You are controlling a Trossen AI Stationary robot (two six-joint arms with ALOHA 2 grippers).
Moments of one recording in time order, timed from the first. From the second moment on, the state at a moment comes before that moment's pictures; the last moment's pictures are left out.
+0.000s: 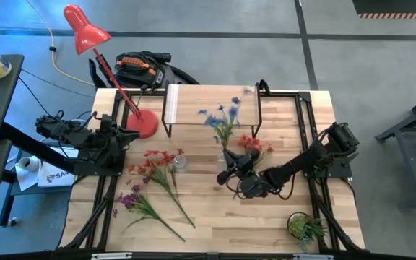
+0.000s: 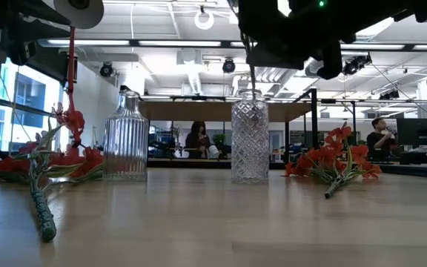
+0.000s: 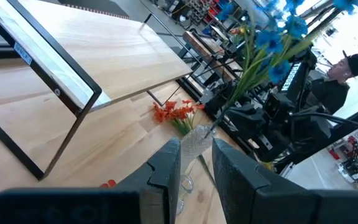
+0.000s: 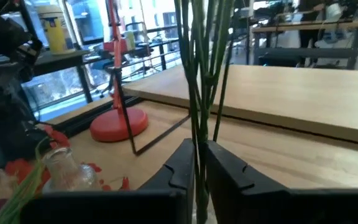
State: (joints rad) left arm -0.45 0.07 0.53 -0.68 -0.73 -0.86; right arm 0.43 1.76 0.87 0.56 1.30 0.50
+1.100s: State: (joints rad) left arm -0.45 0.07 0.53 -0.68 -0.73 -0.86; right arm 0.54 1.76 0.87 0.56 1.27 0.69
